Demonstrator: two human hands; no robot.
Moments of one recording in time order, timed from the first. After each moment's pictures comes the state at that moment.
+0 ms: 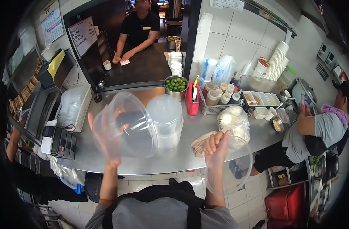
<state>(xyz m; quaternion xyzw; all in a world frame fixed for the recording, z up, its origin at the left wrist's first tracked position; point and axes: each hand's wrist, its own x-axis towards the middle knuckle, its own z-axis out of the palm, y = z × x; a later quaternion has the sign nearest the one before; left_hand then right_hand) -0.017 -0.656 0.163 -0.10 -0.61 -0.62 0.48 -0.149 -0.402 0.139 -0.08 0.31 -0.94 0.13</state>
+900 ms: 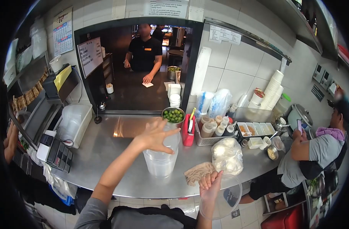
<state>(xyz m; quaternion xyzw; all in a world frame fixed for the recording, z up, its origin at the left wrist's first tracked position) -0.162 -0.636 0.210 -0.05 -1.00 -0.07 -0.01 -0.145 -0.370 0.105 -0.04 0.24 -0.96 0.13</state>
